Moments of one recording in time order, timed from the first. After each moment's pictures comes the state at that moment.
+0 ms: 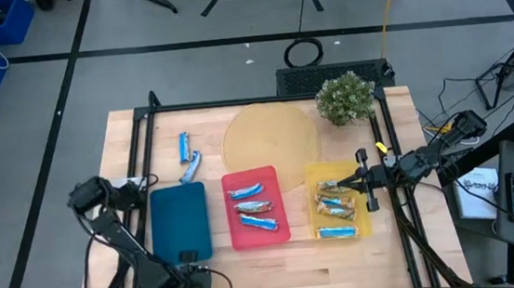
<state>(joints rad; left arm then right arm) -0.95 1.85 1.20 -0.74 -0.07 -0.91 0.52 0.17 0.02 0.13 0.47 -0.06</state>
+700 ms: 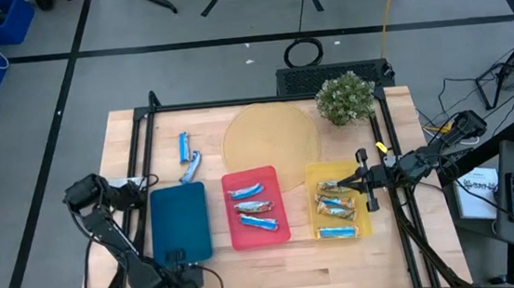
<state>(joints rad) -0.99 1.81 1.24 -0.92 -0.05 -1.08 0.52 0.17 0.02 0.13 0.47 -0.07</state>
